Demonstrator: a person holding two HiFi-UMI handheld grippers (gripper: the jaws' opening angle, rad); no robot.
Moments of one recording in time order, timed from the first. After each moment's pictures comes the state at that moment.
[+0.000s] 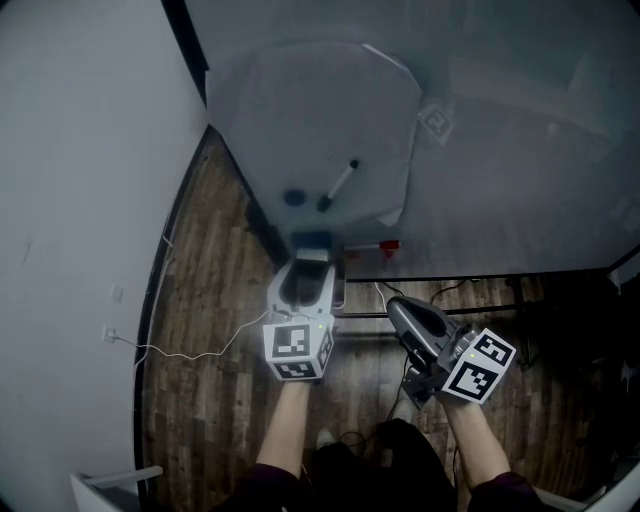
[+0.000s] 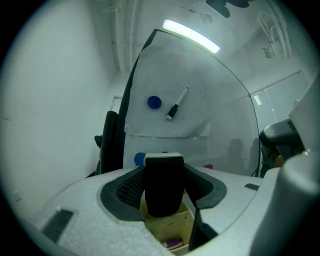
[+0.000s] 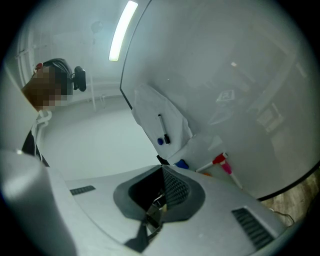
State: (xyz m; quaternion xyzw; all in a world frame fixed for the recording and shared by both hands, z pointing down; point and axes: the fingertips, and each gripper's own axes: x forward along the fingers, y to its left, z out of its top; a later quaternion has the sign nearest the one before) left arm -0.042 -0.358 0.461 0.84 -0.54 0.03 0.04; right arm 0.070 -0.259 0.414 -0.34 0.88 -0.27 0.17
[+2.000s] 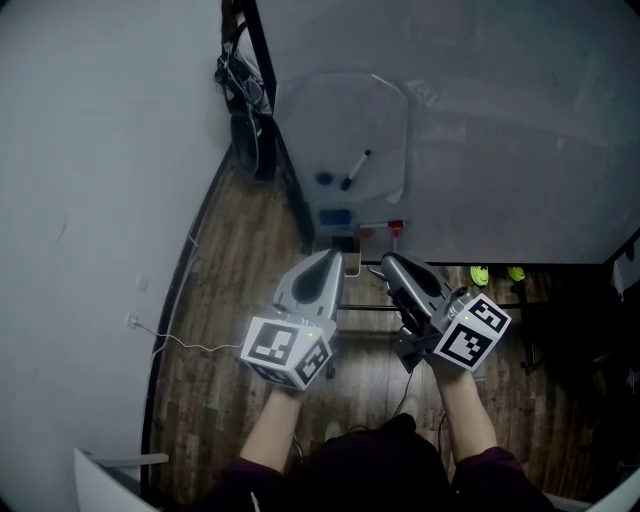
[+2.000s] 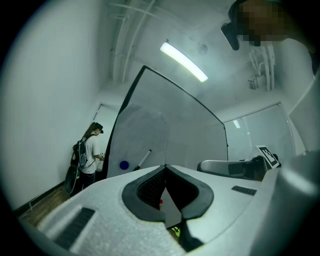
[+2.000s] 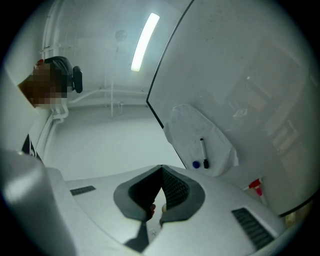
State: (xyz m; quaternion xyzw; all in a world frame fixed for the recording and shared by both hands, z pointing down) left arm -0.038 -0.213 0.304 0.90 -0.44 -0.06 0.03; right arm 0.038 -0.197 0.298 -0.31 0.90 -0.19 0.23
